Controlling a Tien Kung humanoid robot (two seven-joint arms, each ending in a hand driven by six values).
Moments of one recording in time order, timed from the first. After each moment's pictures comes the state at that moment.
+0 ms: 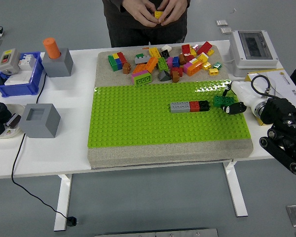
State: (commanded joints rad) left arm -0.03 0.09 -1.65 -0.18 1.54 -0.01 0.34; right arm 0.64 -0.35 0.74 0.97 -1.98 -0.08 -0.15
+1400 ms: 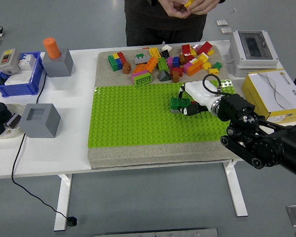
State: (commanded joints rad) left arm -0.04 0.10 -1.65 -0.18 1.56 -0.01 0.34; right arm 0.80 -0.15 0.56 0.85 -1.96 -0.09 -0.12
